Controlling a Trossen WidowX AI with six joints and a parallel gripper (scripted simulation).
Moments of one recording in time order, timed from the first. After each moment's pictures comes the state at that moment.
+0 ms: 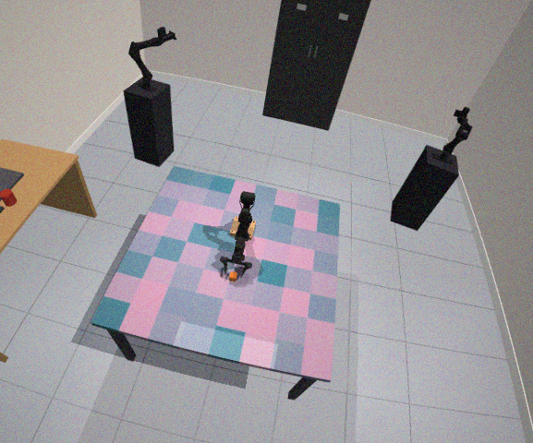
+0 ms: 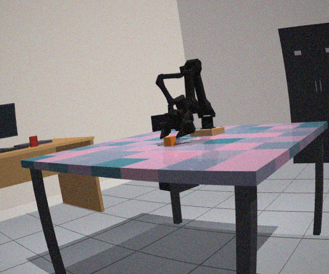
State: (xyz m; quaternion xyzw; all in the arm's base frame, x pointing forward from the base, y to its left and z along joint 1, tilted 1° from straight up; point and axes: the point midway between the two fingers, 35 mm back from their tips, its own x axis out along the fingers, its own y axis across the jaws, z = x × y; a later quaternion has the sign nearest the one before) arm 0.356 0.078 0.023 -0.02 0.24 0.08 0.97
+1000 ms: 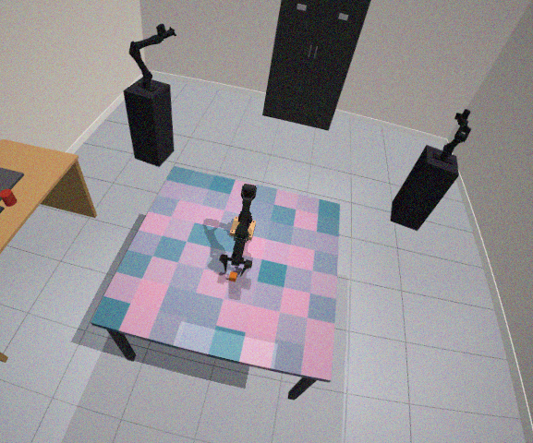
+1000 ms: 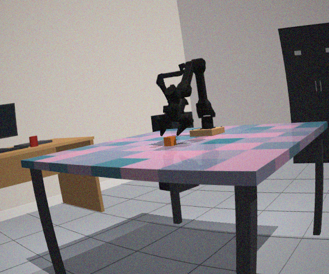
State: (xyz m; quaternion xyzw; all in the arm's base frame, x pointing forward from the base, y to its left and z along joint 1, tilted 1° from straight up) arm 0.357 0.078 0.046 -0.04 0.42 0.07 0.90
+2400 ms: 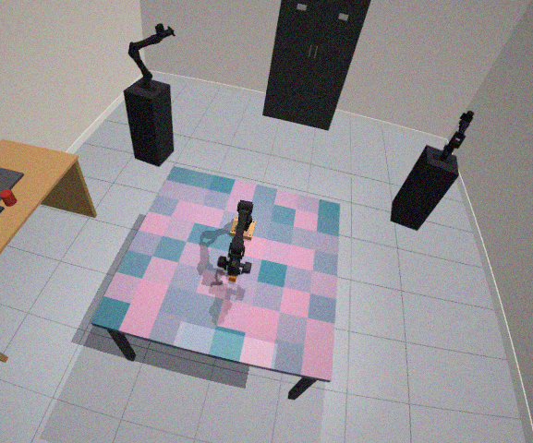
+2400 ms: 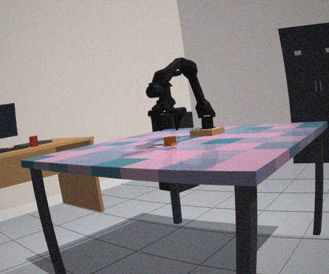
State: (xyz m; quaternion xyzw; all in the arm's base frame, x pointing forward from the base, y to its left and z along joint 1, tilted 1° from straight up) arm 0.375 0.081 0.081 -0.06 0.70 0.06 0.71
